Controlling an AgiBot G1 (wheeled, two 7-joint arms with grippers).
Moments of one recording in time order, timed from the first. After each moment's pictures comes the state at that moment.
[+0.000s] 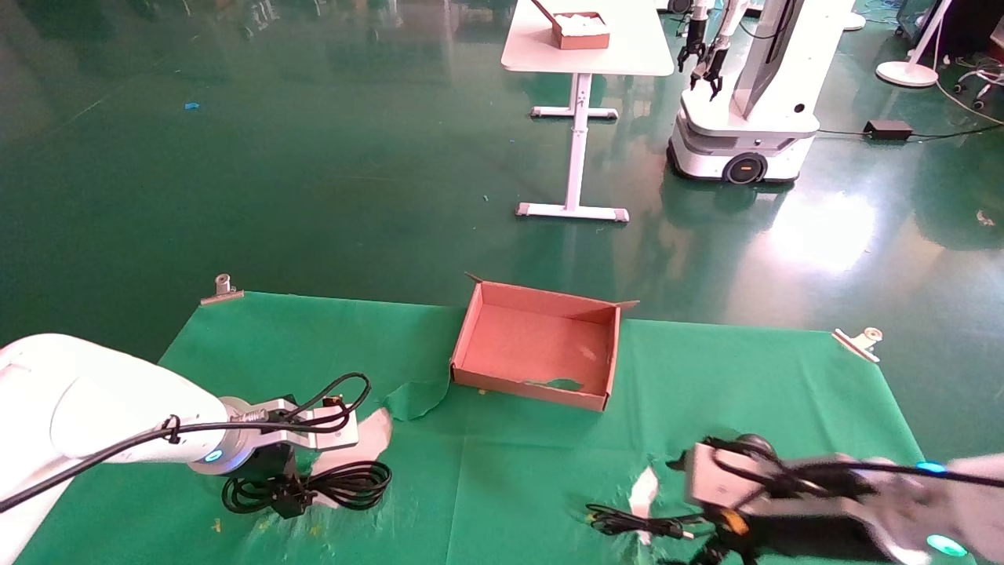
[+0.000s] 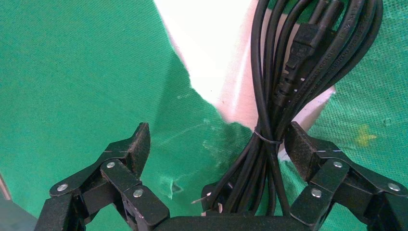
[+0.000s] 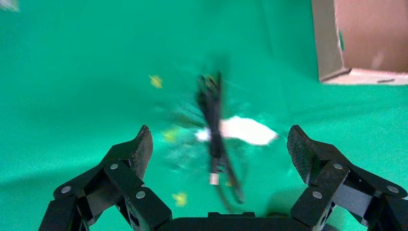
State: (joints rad) left arm -1.51 1.14 0.89 -0.85 2.36 1.17 -0.54; right arm 1.27 -0.79 -0.62 1.20 -1.66 -1.25 0.30
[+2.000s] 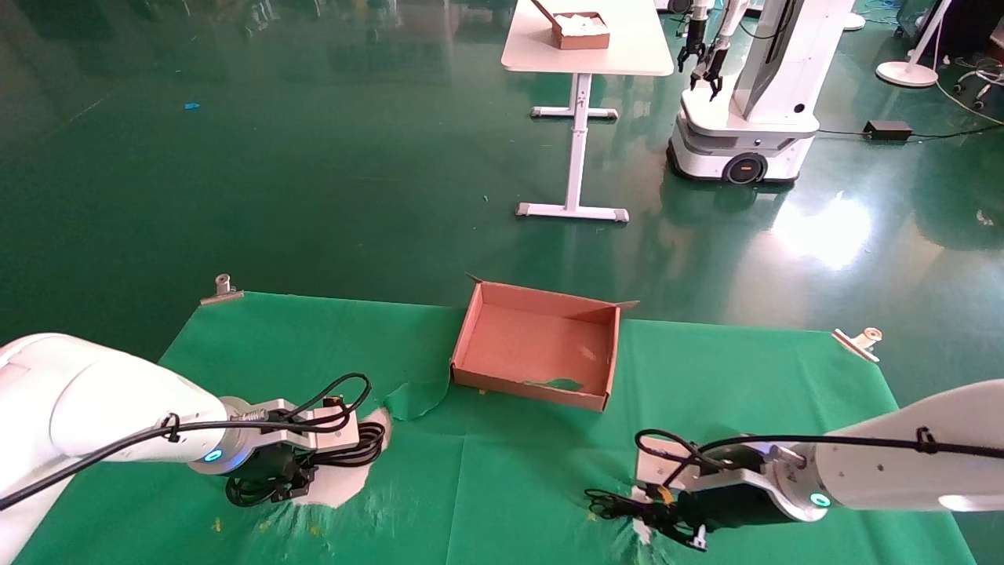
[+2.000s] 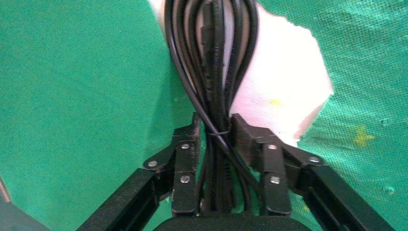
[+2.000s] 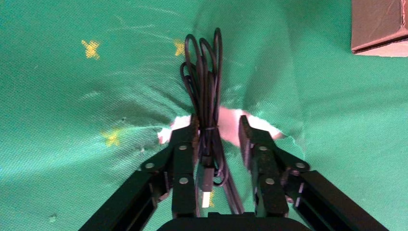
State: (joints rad) left arm -1.51 1.14 0.88 -0.84 2.35 1.17 -0.53; right arm 1.39 -1.03 -0.73 0.83 -1.88 -1.17 0.20
